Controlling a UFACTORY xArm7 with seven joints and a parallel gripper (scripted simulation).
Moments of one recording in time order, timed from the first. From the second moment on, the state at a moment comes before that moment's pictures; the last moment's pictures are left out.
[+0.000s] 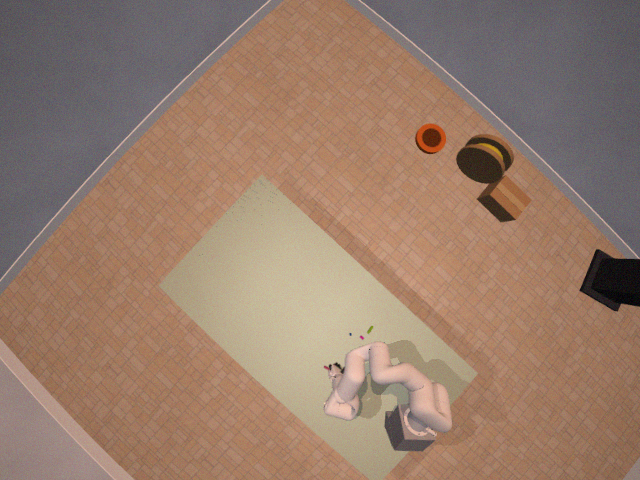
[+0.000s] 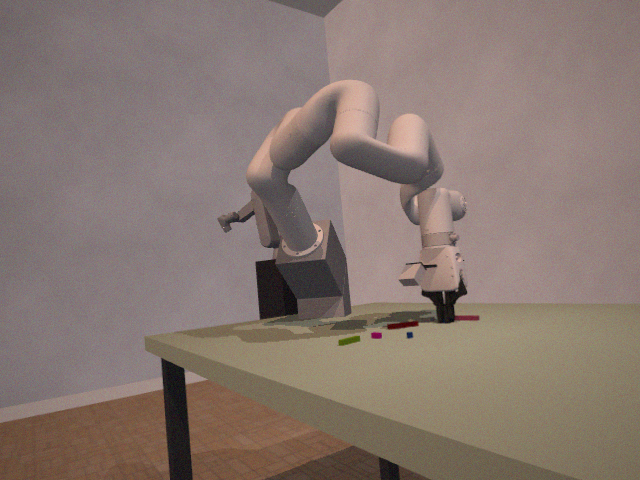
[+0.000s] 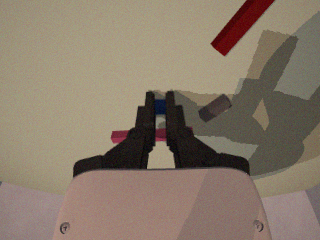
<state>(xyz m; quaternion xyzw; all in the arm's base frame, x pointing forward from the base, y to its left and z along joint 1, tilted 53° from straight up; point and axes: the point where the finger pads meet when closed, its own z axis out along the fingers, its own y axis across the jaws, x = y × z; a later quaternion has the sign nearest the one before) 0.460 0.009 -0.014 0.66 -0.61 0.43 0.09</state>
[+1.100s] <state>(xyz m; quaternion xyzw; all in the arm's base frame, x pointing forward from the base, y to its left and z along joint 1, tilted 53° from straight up) 0.439 0.039 0.014 0.66 -0.61 0.43 0.09</state>
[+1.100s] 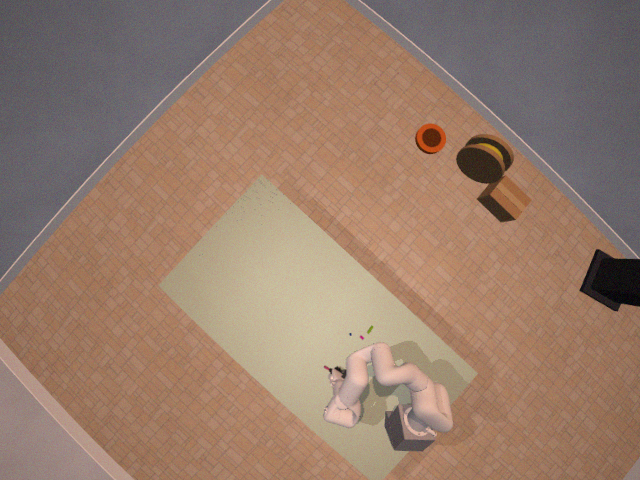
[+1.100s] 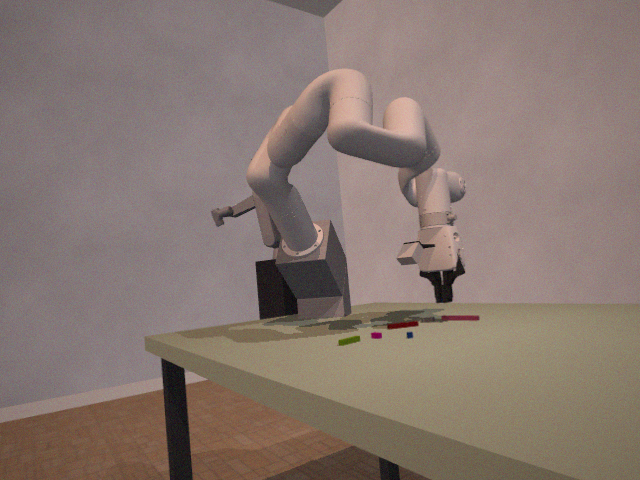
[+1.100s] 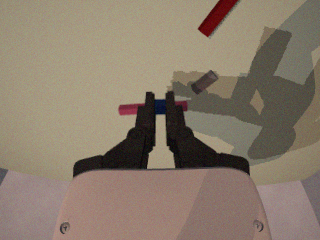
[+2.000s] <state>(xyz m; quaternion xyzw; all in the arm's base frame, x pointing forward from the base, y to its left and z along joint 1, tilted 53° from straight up) 0.409 0.073 0.042 0.65 -0.63 0.42 0.09</state>
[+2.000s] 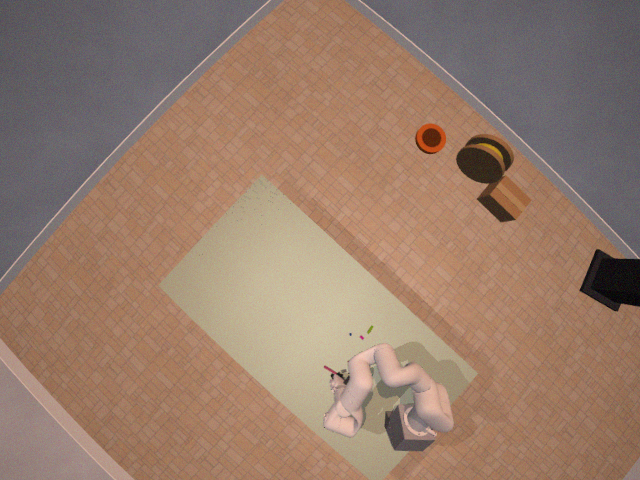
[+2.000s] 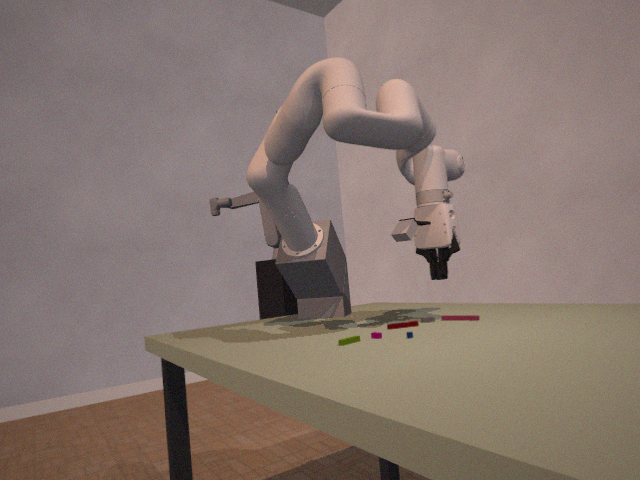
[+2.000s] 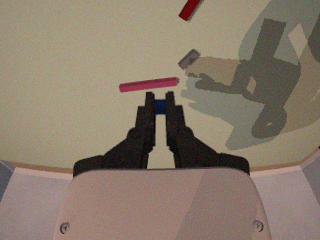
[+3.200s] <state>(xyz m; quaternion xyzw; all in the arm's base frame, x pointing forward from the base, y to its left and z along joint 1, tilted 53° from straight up) 0.290 0.112 -0.034 0.31 -0.93 0.16 0.06</state>
